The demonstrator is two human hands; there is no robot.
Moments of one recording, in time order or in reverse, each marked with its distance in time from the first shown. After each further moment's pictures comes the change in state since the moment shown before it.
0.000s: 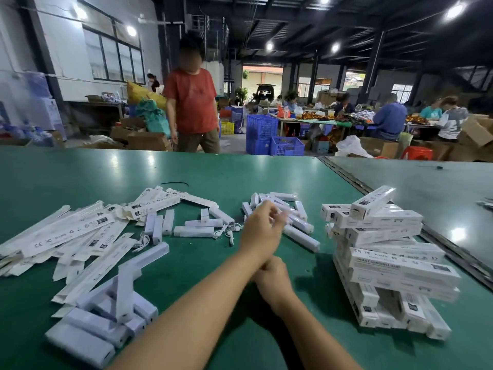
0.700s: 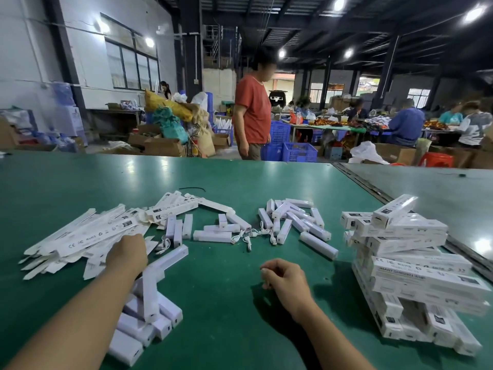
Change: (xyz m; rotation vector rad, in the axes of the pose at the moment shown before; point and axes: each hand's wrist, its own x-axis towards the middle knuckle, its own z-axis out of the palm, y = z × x) left_hand -0.017 -0.138 -0.237 1.206 -0.117 -0.700; right_hand 0.001 0.001 0.000 0.020 -0.004 0.010
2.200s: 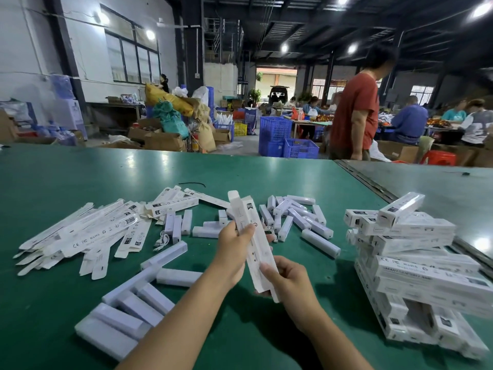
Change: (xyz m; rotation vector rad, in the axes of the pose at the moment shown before) left_hand -0.115 0.168 -0.020 -1.908 -0.399 0.296; right_hand -0.023 -0.023 -0.002 0.462 -0.186 -0.017
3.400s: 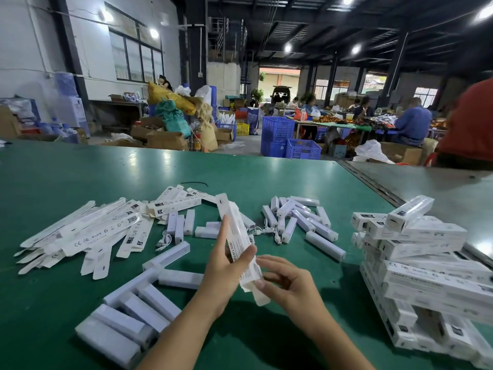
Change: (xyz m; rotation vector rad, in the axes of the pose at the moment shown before) left_hand -0.028 -0.015 -0.038 0.158 -0.064 0.140; right_hand -0.009 -0.012 0.002 -0.118 -0.136 -0.191
